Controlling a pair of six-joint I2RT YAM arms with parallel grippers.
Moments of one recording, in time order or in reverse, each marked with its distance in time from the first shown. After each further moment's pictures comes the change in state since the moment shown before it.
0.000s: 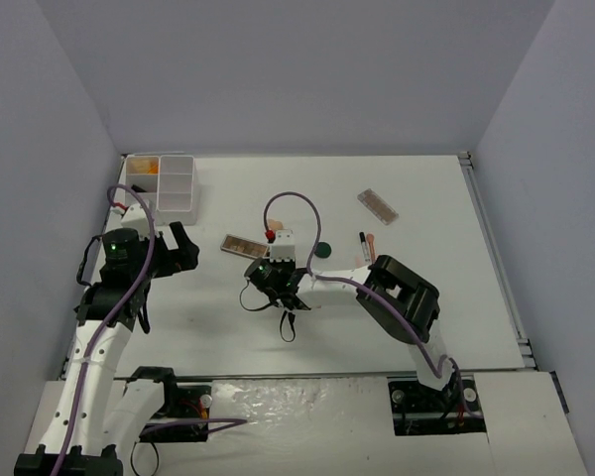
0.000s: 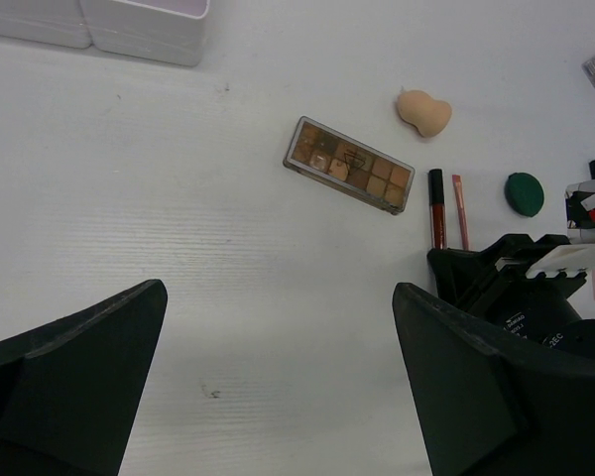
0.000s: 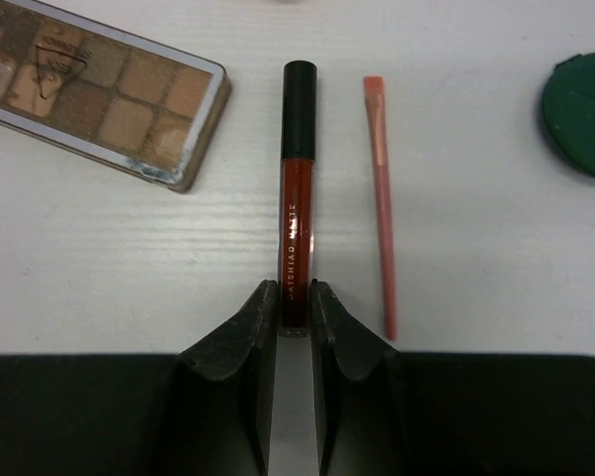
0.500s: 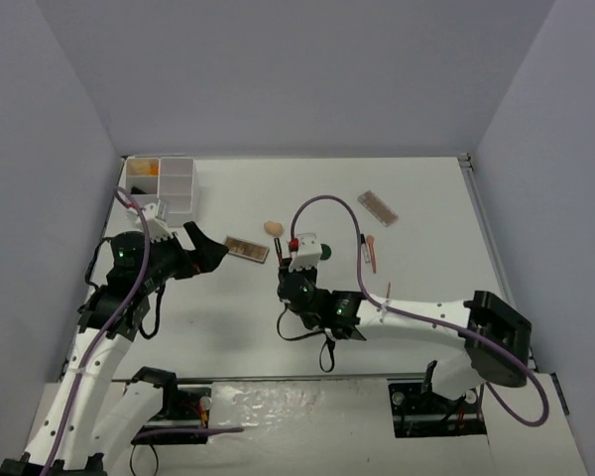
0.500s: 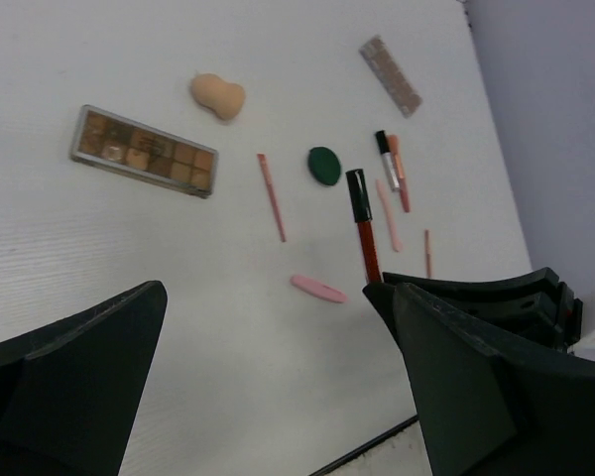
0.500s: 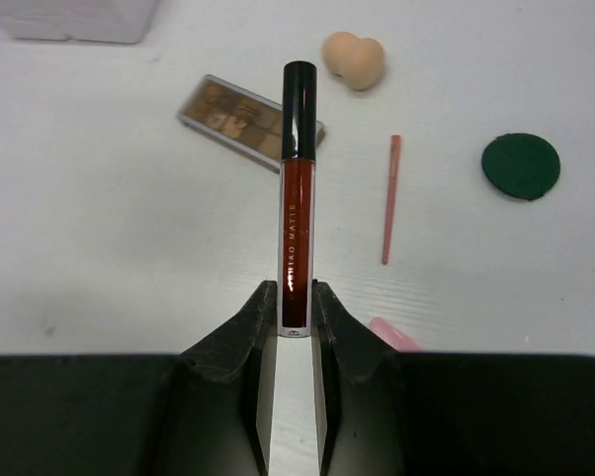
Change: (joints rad) left arm -0.154 -0.035 0.015 0.066 0.177 -0.252; right arm 0.123 -0.566 -0.340 0.133 0.003 -0.137
